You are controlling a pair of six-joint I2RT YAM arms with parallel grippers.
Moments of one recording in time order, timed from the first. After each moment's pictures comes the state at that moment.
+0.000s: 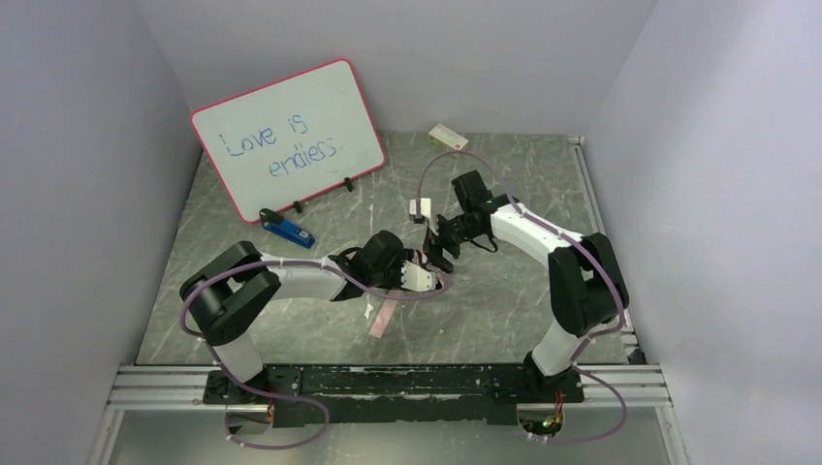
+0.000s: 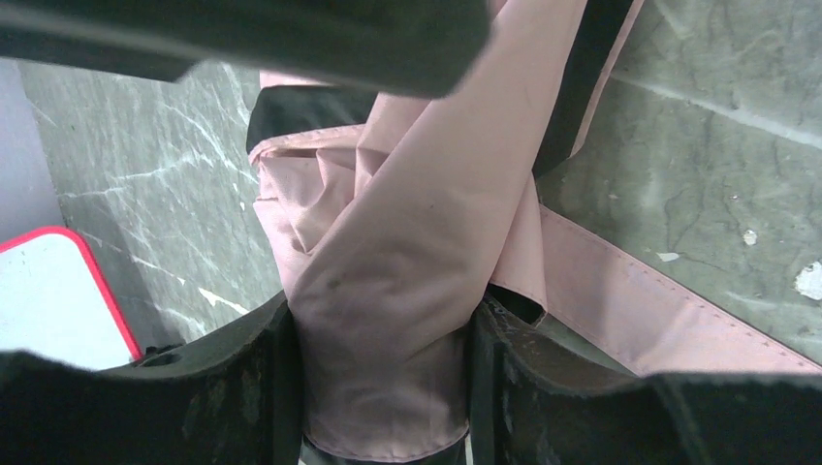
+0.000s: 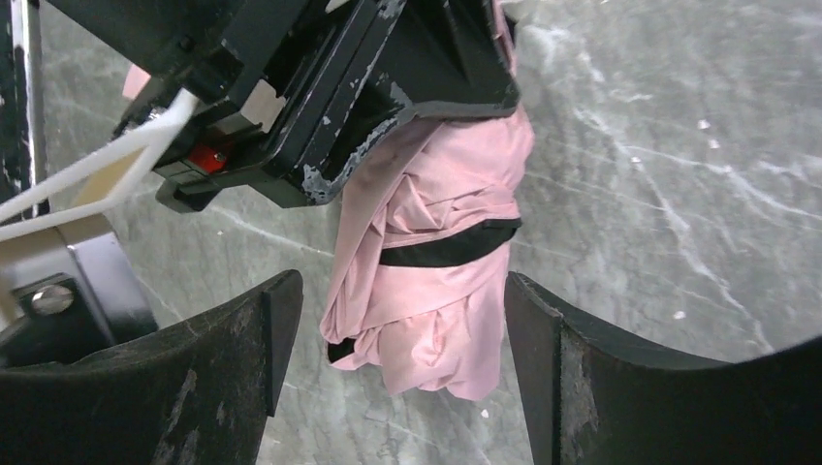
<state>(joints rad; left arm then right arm) -0.90 1.73 0.79 0.15 -0.08 0.88 0.44 1.67 1.11 -0.55 -0.80 -0.86</state>
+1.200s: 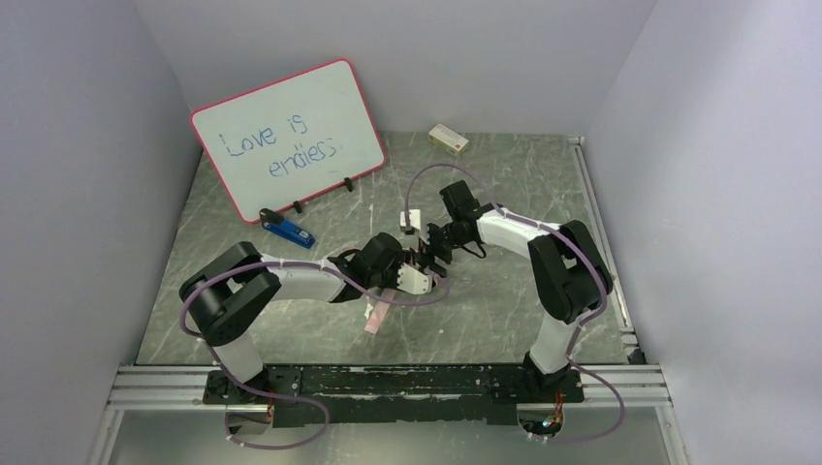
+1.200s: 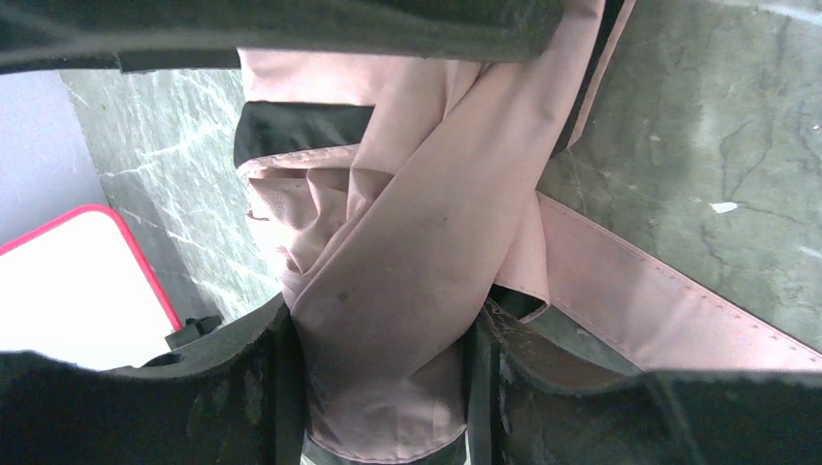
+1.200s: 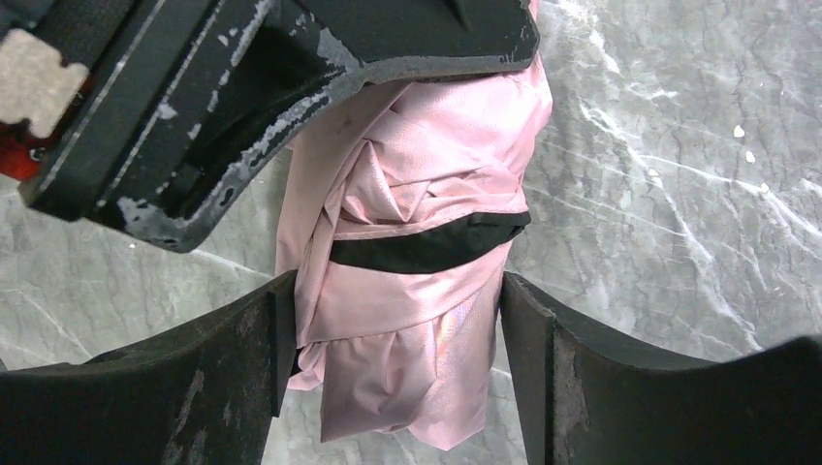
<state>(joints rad) -0.90 1.72 0.77 0.15 -0.15 0.97 0.48 1.79 1.07 -0.42 -0.72 -0.91</state>
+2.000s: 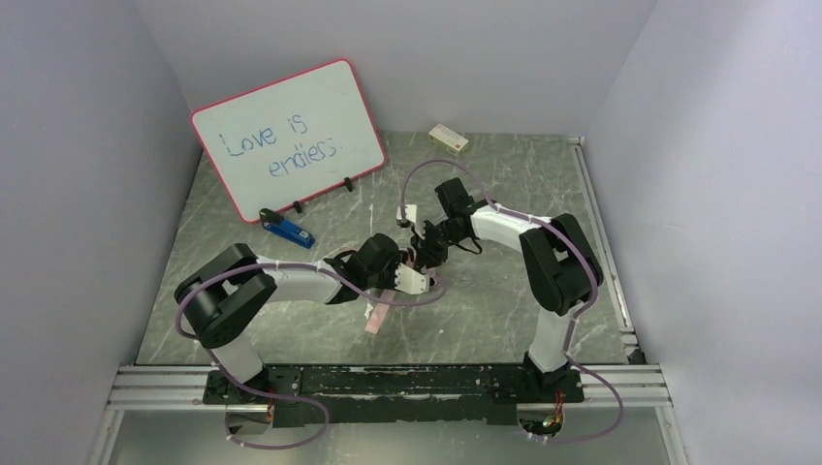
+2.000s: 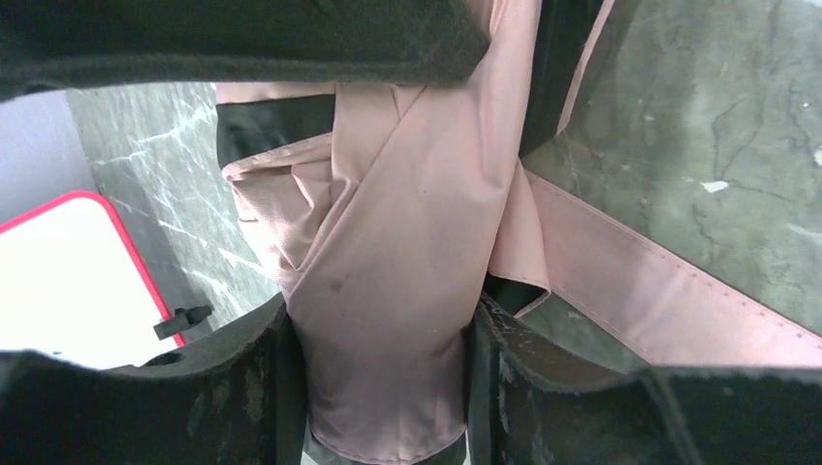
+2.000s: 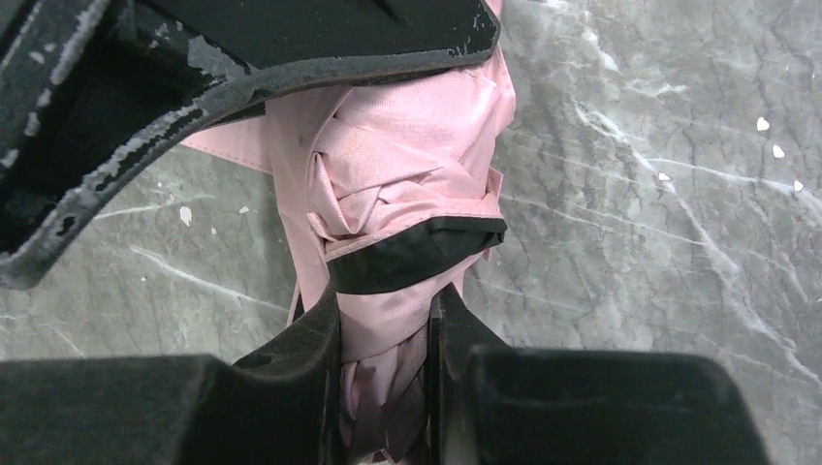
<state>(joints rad) -0.90 1.70 0.75 0.16 -0.15 0.96 0.48 1.87 1.13 -0.42 -0.74 -0.80</state>
